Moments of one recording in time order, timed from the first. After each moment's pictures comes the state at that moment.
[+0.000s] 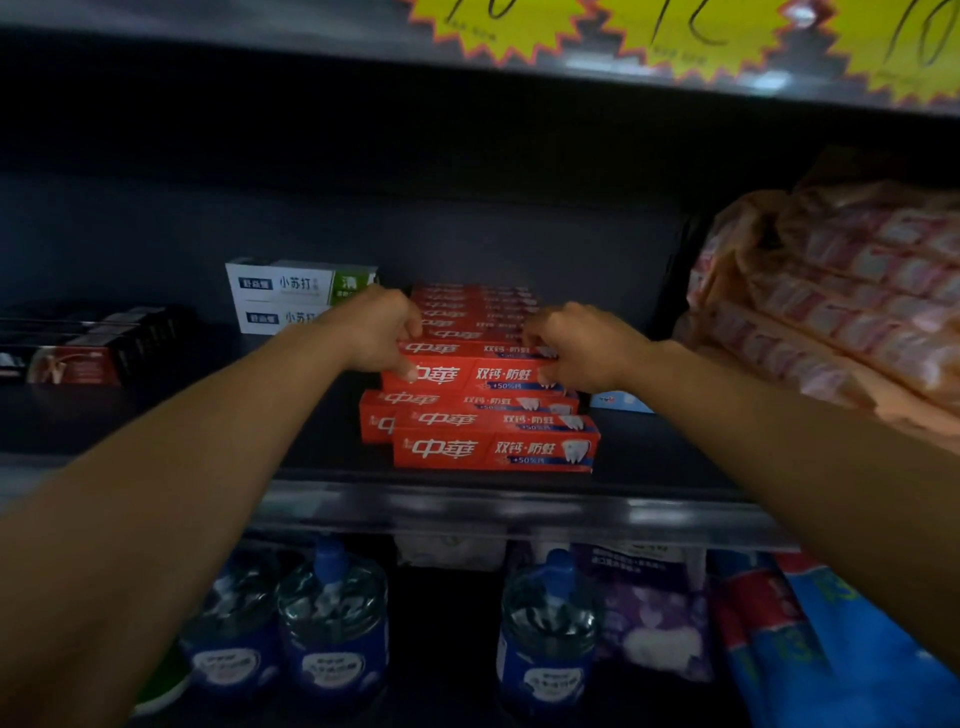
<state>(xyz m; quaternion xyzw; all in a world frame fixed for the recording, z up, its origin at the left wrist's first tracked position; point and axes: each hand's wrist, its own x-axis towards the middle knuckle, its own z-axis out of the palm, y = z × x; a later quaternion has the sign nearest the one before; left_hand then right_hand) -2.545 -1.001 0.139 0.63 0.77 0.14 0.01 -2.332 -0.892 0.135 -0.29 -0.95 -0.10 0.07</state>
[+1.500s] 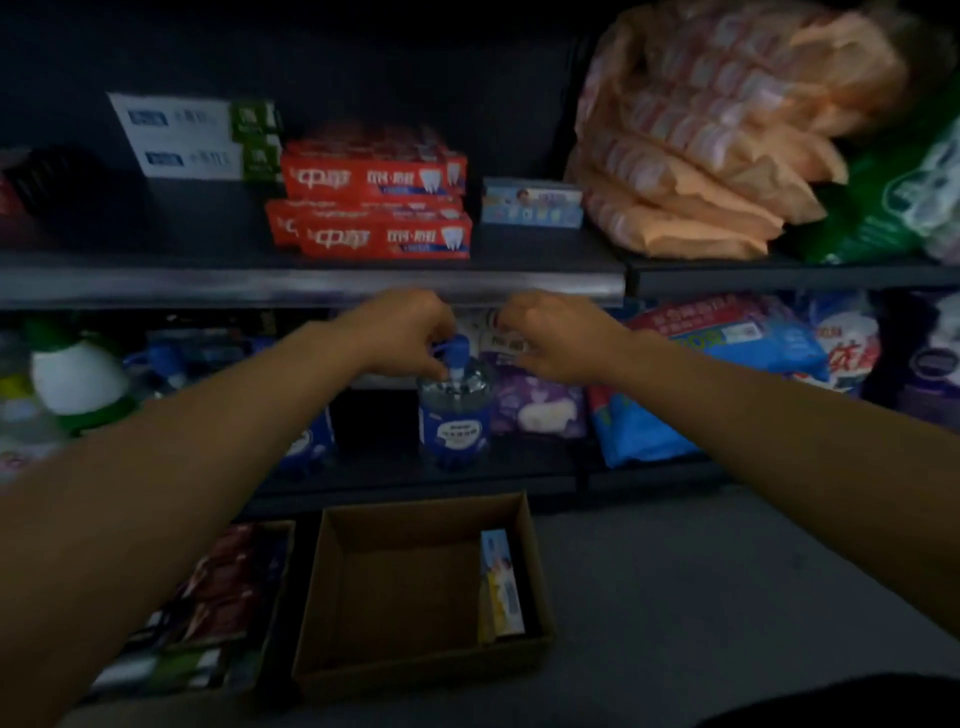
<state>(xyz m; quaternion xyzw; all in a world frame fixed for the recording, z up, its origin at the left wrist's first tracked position) -2.364 -1.118 0.038 0.76 0.65 0.02 0.03 -2.172 -1.040 0.021 -0.29 -0.95 -0.12 0.03</state>
